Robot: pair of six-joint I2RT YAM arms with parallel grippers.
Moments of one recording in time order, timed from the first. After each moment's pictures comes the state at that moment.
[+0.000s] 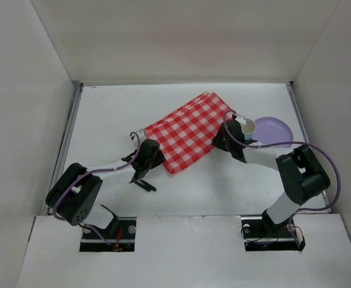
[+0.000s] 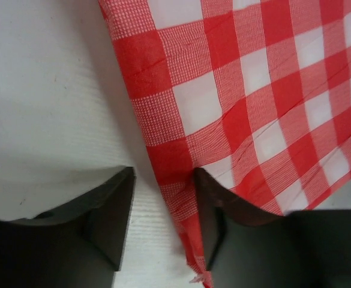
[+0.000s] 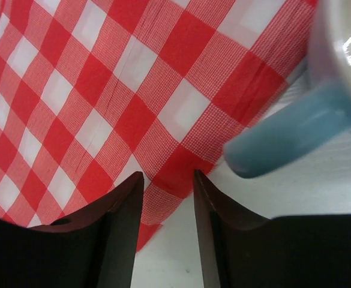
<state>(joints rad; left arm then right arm) -0.64 1.42 0.55 0.09 -0.32 -0.95 0.45 1.61 0.79 0.13 0.23 0.75</state>
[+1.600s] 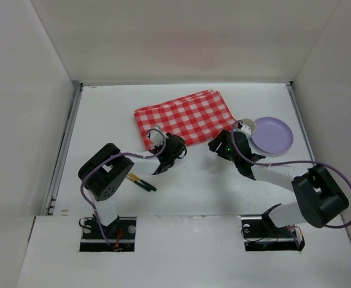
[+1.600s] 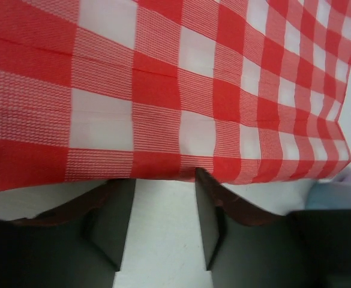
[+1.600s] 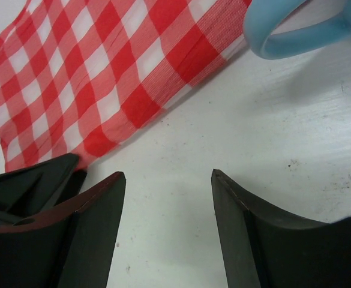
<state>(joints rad) -0.79 1.76 0.81 0.23 -0.55 -1.29 0.53 1.39 0.57 0.26 0.22 0.86</state>
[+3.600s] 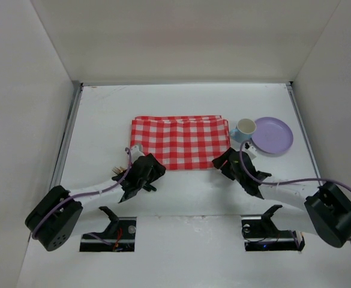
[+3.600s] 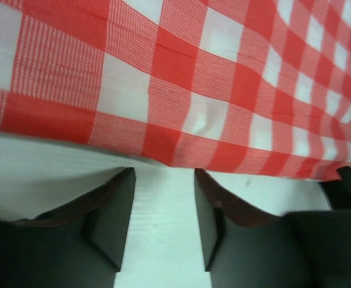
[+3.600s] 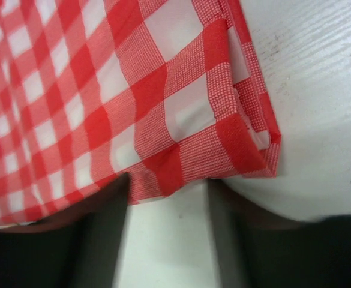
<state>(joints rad) -0.71 1.18 0.31 0.16 -0.27 -1.07 0.63 1.21 0.33 0.22 0.31 1.11</state>
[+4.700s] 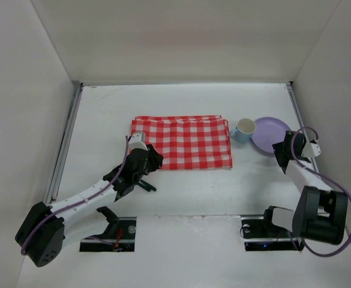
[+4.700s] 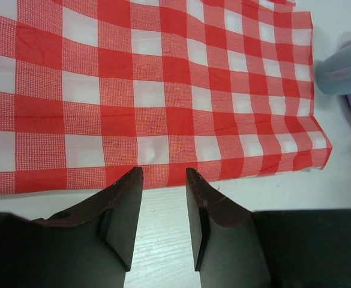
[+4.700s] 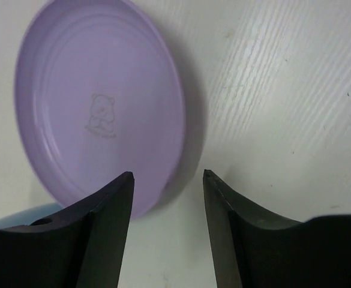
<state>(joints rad) -0.71 0.99 0.43 0.05 -0.30 -0.74 -0.22 1.18 0.54 -0.12 0.33 1.02</state>
